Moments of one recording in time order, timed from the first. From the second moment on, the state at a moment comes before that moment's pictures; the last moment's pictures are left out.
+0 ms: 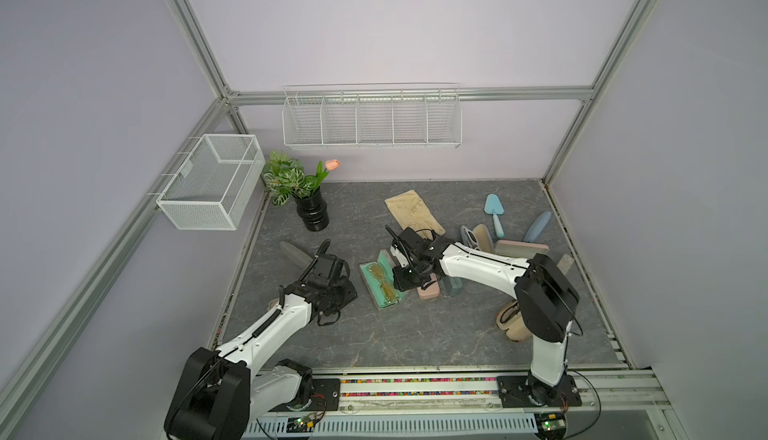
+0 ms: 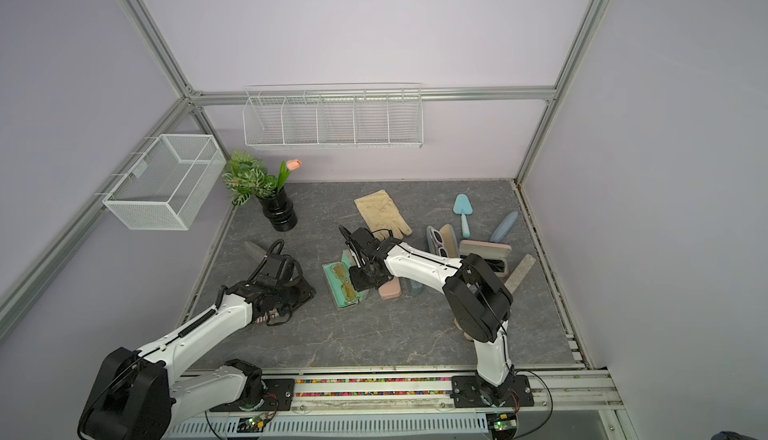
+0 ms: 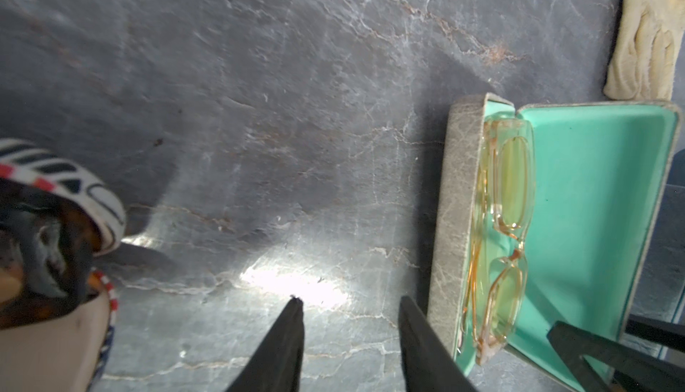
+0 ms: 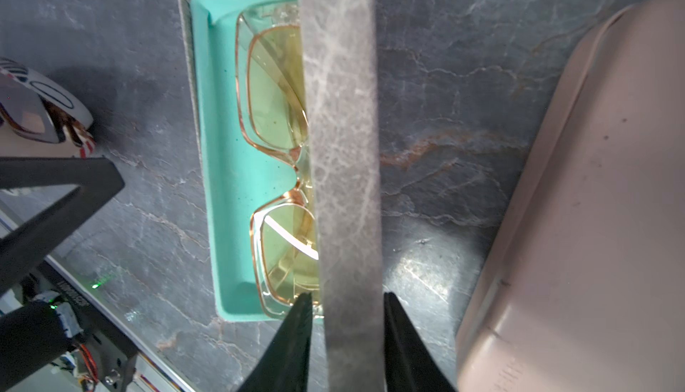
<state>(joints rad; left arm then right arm) -0.42 1.15 0.58 -0.48 0.09 -0.92 0.87 1.92 1.41 -0.66 -0.17 0.49</state>
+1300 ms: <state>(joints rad) -0.51 1.38 0.64 -0.37 0.09 -0.95 0.77 1.98 1.55 -0.86 -0.08 0.34</state>
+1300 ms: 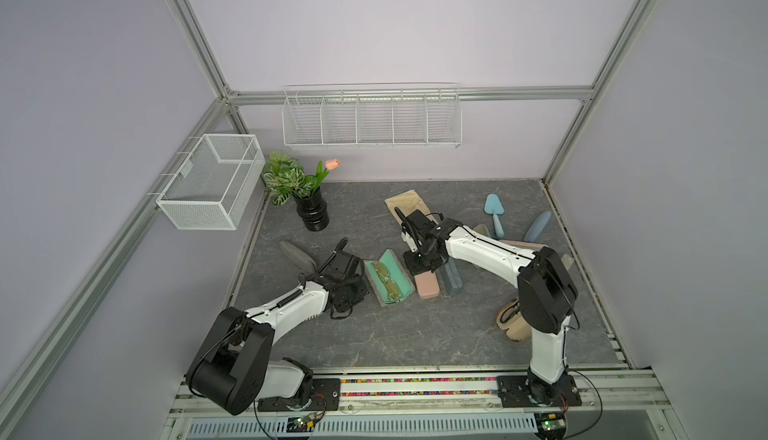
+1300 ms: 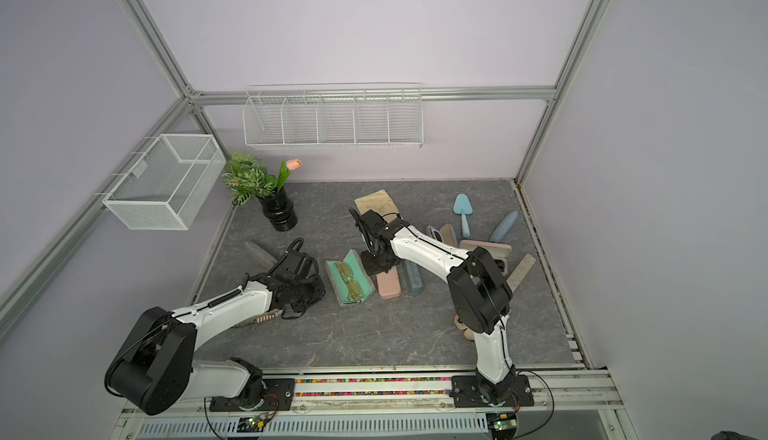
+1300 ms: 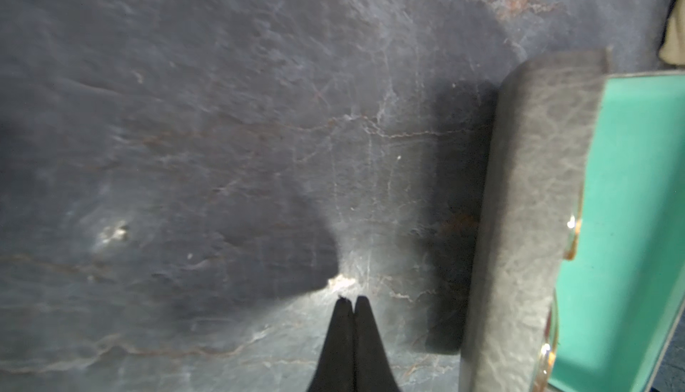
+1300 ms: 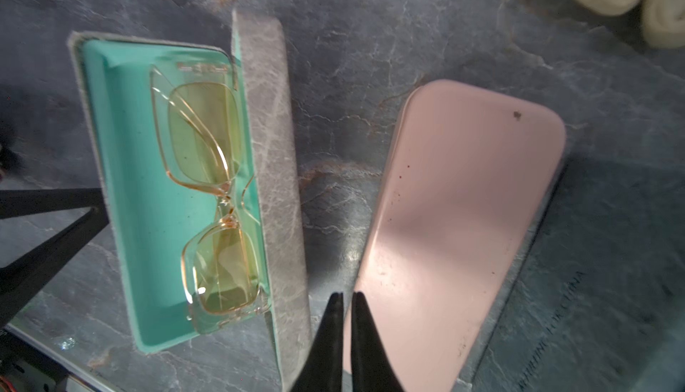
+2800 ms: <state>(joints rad) -0.62 1.53 0.83 -0.33 0.09 -0.96 0.84 2.06 1.64 -0.86 -0.17 0.35</state>
